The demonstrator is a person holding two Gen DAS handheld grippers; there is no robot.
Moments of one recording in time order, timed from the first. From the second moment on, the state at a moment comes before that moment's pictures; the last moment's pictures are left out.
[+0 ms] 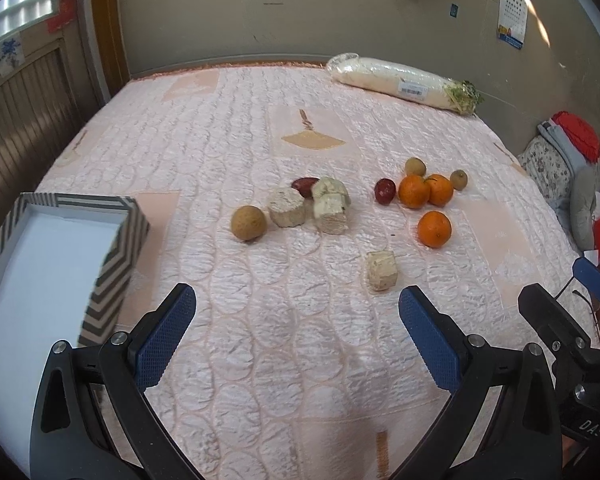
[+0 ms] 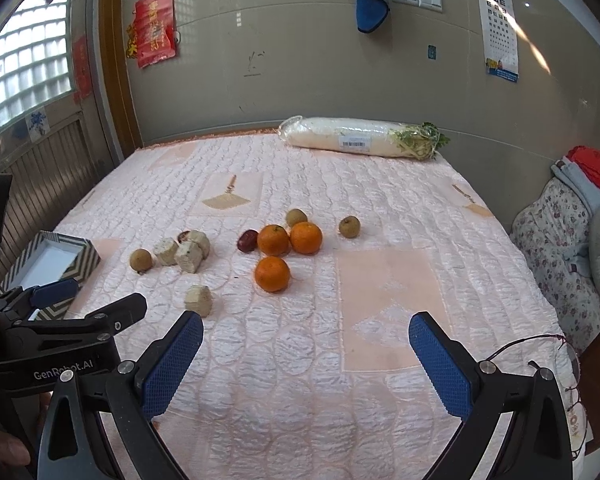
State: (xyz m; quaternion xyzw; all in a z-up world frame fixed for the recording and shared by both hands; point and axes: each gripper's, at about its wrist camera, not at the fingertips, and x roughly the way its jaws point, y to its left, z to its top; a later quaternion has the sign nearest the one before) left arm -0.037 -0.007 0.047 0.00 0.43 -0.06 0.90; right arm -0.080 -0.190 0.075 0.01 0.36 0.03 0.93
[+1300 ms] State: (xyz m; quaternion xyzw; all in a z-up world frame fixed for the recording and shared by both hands) left arm -0.013 -0.036 0.023 0.04 0.46 -0.11 0.88; right arm -0.032 -0.192 0.043 0.05 0.39 0.13 0.91
